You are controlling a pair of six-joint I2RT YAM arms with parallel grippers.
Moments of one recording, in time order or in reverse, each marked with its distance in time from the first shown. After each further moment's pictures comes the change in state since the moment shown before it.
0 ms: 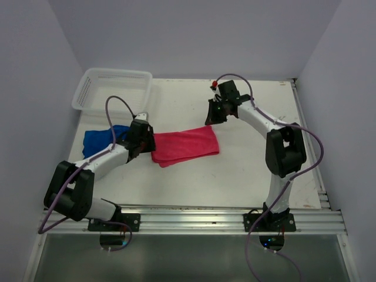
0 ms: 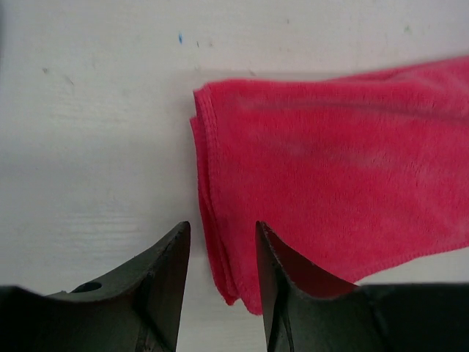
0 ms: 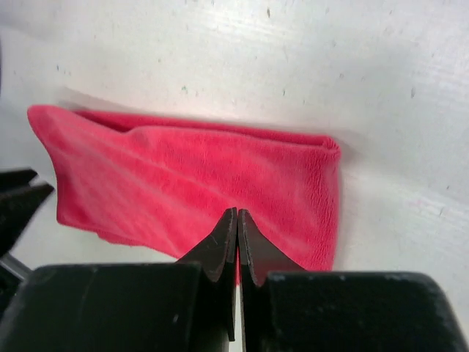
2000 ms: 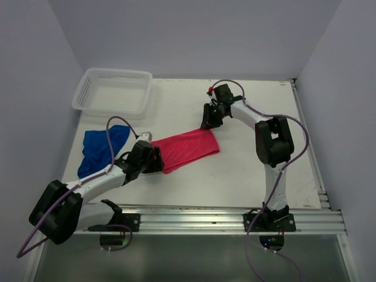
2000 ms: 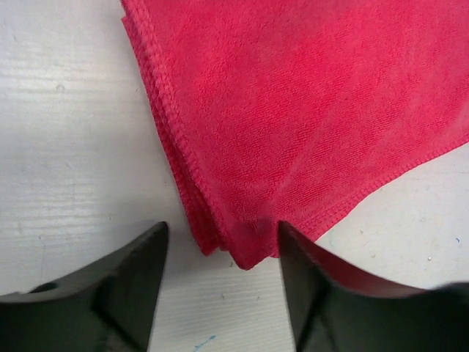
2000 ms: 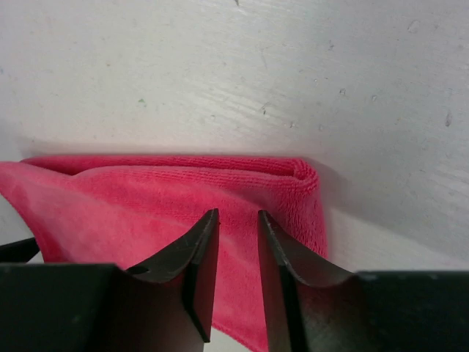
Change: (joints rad) left arm -0.179 -0.225 -0.300 0.031 0.018 -0.181; right arm -0.014 0.222 0.107 0.016 -0.050 0.020
